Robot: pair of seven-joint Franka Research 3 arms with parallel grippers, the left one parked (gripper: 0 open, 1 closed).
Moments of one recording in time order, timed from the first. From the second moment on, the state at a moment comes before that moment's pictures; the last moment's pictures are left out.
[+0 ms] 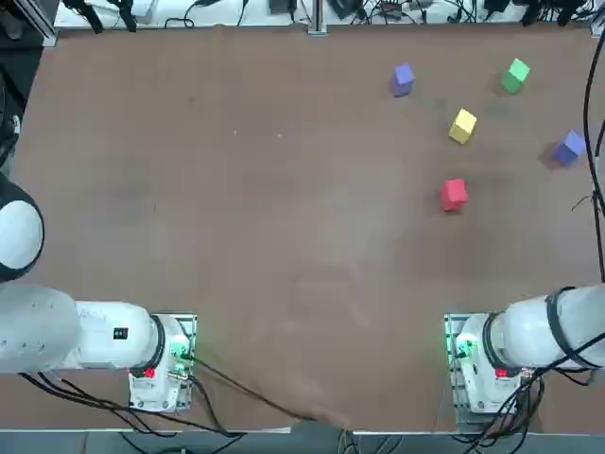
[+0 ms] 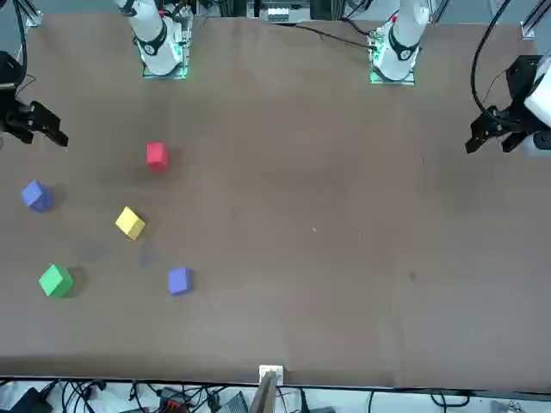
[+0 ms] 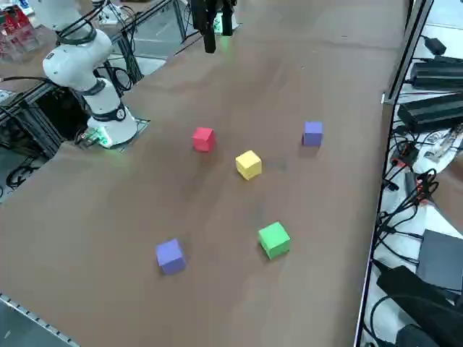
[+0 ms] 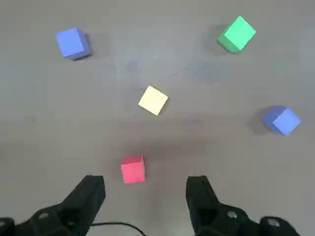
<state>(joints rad) 0.02 0.01 -0.05 -1.57 -0.02 1.55 0.01</state>
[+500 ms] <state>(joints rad) 0.02 0.01 -0.05 -1.57 -0.02 1.55 0.02</state>
